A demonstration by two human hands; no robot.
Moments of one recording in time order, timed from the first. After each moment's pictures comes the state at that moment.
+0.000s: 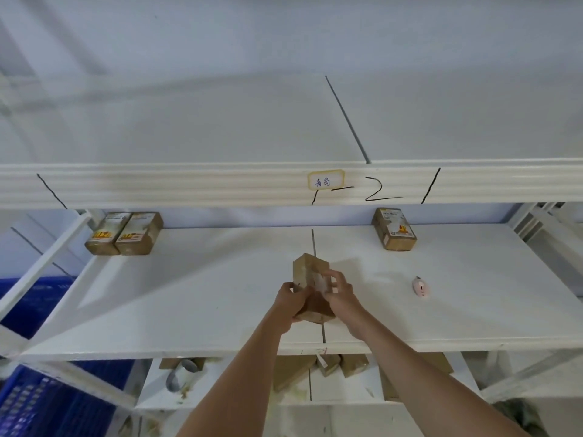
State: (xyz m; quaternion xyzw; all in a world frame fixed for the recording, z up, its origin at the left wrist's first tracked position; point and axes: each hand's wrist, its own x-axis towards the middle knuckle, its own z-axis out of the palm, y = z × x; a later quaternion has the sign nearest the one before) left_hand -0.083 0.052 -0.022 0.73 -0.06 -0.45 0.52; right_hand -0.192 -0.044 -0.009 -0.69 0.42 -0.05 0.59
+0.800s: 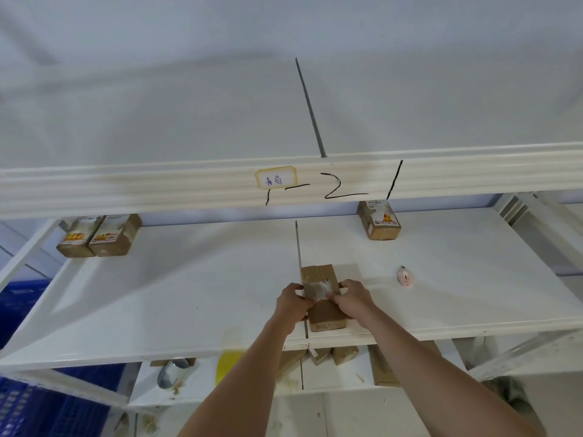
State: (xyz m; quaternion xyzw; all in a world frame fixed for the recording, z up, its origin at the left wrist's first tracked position) left_hand -0.117 0.015 -0.045 0.77 -0.11 -0.43 0.46; right_hand -0.227 -0.103 -0.040 -0.75 0.50 -0.01 0.44
